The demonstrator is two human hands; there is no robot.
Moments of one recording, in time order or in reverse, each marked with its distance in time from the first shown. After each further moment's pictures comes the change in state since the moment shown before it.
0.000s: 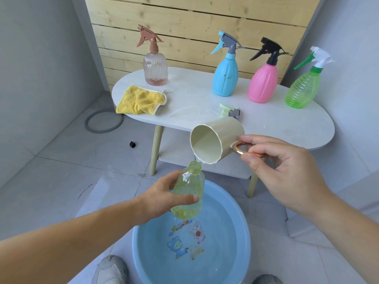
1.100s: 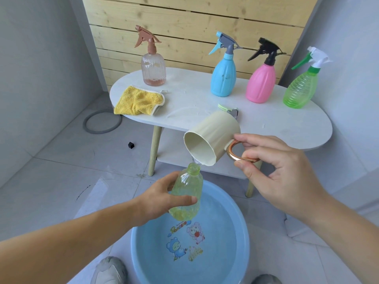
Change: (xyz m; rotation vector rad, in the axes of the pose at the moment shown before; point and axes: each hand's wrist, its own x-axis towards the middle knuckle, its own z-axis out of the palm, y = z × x) left_hand 0.001 -0.002 0.000 0.030 0.005 -0.011; right_hand 0.000 0.002 0.003 -0.175 0.006 -0.235
